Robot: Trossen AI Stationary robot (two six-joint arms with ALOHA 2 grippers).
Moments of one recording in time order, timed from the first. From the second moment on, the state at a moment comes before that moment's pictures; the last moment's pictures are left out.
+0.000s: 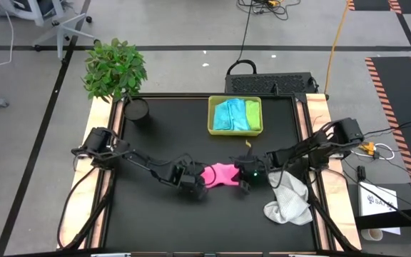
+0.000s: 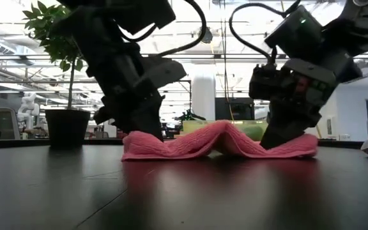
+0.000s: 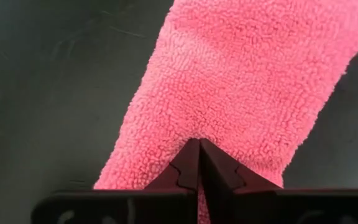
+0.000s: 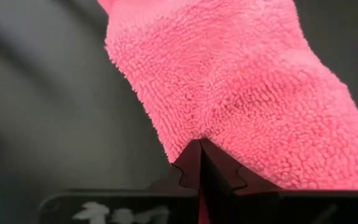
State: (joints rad) left arm -0.29 1.91 1.10 -0.29 -0.31 -0.92; right arm 0.16 1.61 0.48 0.32 -0.07 0.61
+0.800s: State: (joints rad) left arm -0.28 1.81 1.10 -0.14 -0.42 -0.85; right arm 0.07 1.36 0.48 0.36 0.01 0.54
